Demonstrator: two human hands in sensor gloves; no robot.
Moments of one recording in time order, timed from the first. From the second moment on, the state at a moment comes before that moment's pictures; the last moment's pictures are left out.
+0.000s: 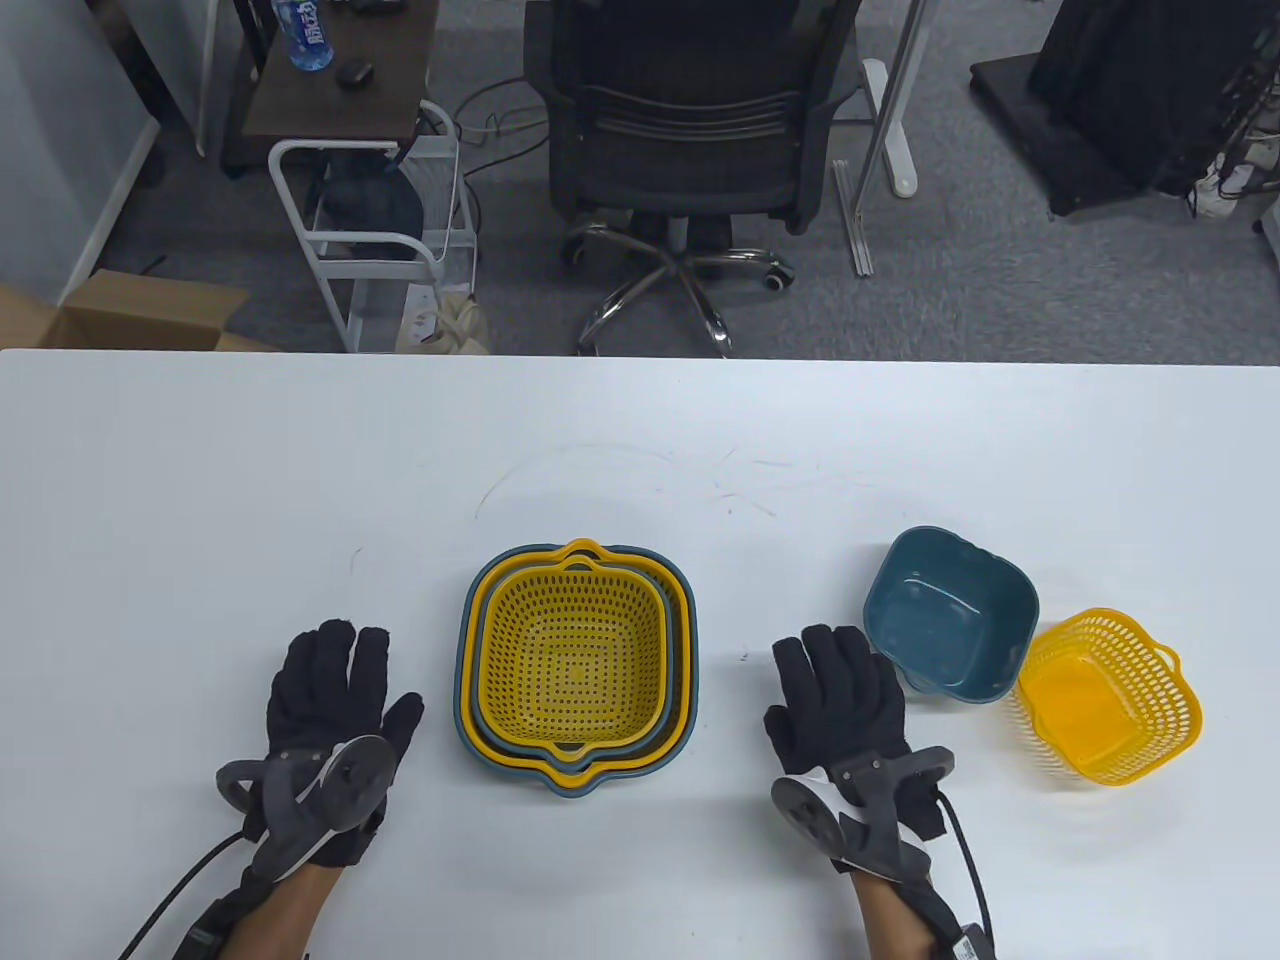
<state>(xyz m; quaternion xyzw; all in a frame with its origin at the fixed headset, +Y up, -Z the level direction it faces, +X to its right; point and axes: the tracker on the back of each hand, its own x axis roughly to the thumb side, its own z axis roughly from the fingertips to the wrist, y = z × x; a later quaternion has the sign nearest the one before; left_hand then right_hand) -0.268 -0.744 -0.171 0.14 0.00 0.02 0.99 0.143 -0.730 -0.171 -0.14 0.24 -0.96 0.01</state>
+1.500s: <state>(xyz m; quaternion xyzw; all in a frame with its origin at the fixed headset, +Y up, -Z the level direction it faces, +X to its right) -0.272 -0.754 -0.175 0.08 0.01 0.04 1.00 0.289 -0.740 -0.201 0.29 0.11 -0.94 0.12</state>
